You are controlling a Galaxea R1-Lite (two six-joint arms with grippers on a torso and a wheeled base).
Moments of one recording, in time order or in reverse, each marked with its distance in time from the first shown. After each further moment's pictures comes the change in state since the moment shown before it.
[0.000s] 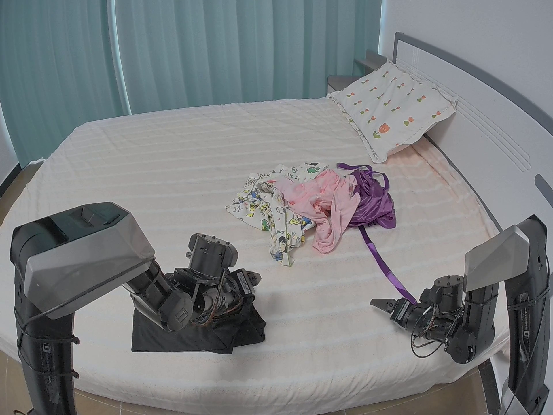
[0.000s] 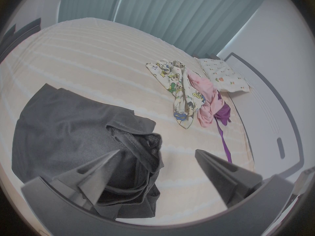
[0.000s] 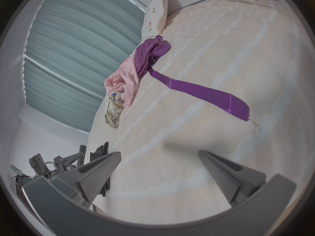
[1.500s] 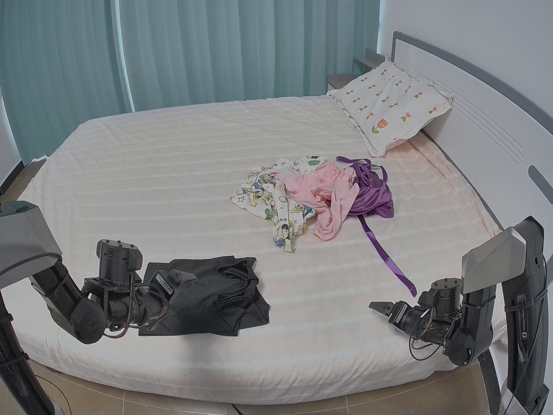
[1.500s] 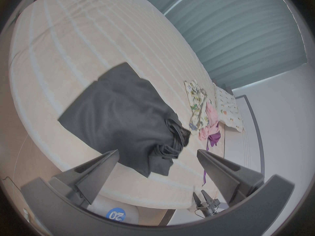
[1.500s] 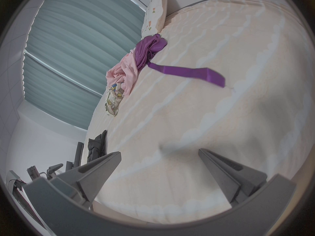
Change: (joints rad) left arm 0.248 -0.299 0.467 -0.180 -0.254 -0.310; right arm 0.014 0.014 0.002 0.000 -0.023 -0.014
